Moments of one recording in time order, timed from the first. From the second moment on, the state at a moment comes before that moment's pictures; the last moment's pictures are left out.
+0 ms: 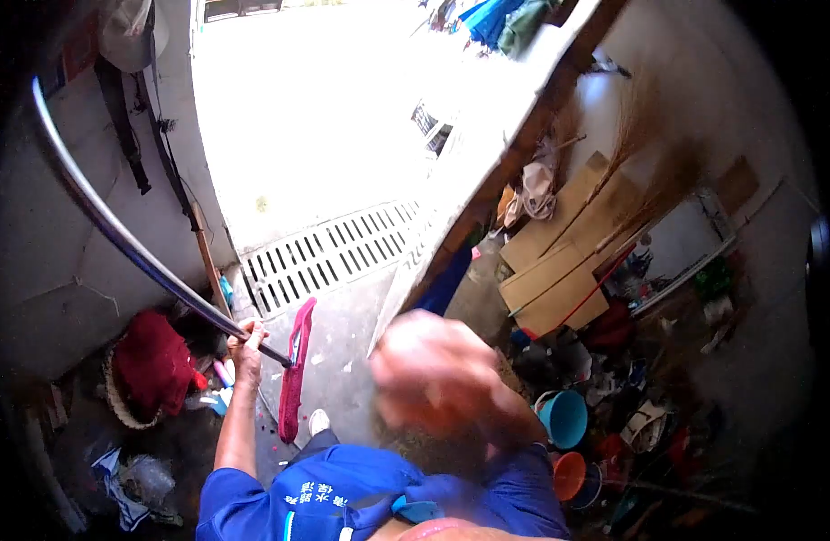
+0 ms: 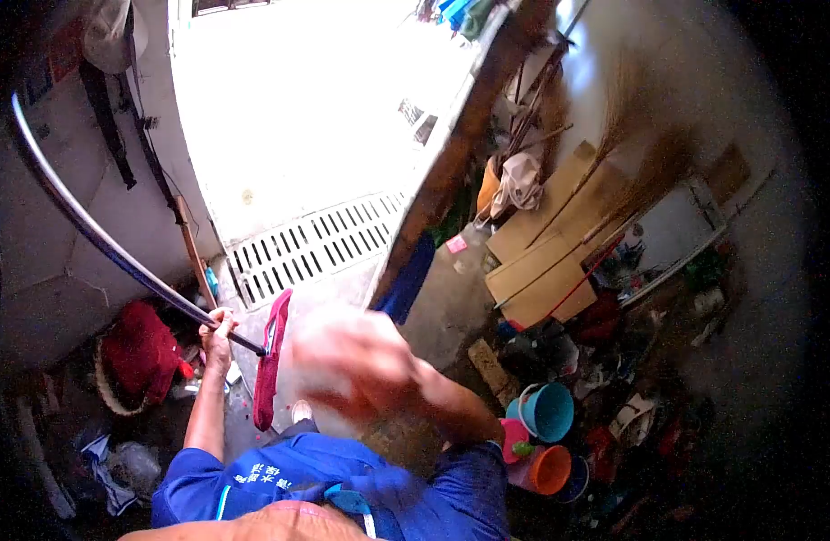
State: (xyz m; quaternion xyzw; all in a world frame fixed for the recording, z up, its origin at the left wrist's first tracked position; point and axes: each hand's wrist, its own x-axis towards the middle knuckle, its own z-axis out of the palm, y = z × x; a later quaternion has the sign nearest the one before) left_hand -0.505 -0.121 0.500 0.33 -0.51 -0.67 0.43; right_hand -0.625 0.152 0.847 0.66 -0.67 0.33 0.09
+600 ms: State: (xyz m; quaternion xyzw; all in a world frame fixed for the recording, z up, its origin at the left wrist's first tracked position) left_hand -0.593 -0.161 0.477 0.31 -0.51 -0.72 0.35; right_hand -0.801 0.072 0.687 0.46 -0.87 -0.01 0.15
